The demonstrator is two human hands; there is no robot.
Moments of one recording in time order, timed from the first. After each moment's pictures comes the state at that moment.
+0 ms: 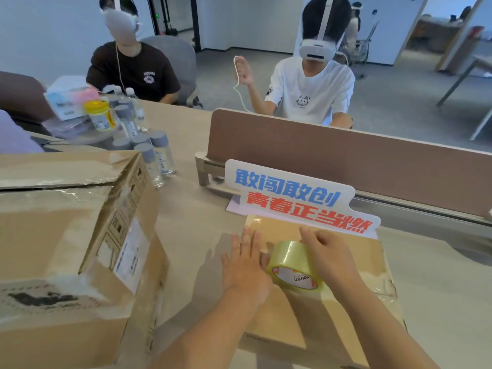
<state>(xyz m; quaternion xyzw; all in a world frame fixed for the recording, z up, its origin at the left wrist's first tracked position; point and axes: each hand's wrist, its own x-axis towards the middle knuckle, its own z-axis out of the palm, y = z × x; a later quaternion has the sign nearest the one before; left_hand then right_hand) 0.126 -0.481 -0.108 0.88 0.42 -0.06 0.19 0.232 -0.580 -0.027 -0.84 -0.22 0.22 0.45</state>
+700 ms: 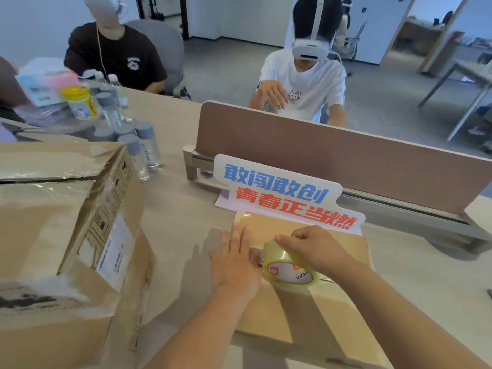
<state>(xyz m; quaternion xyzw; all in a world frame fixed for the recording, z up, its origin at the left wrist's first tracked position) 0.125 -0.482 -0.104 0.89 0.43 -0.06 0.17 0.244 -0.573 -0.011 -0.85 -0.33 0.29 0.29</state>
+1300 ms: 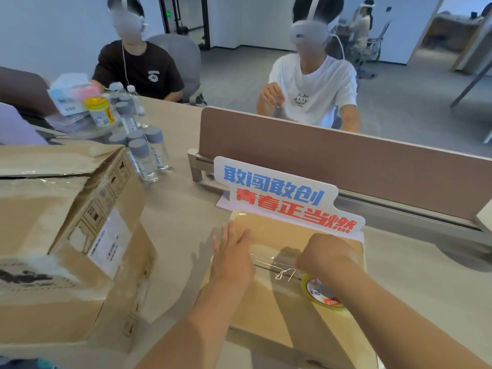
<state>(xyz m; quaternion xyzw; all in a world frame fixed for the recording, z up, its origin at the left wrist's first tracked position) 0.147 -0.502 -0.092 0.88 0.45 0.01 0.18 0.279 -0.602 -0.011 -0.91 -0.35 0.19 -0.07</state>
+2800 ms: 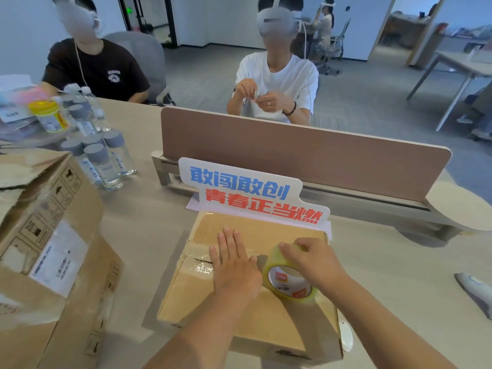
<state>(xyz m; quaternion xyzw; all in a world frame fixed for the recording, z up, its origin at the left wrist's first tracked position) 0.196 -0.556 -0.106 0.87 0.46 -0.05 0.16 0.297 -0.658 -0.025 -0.87 -0.27 0.24 0.33</state>
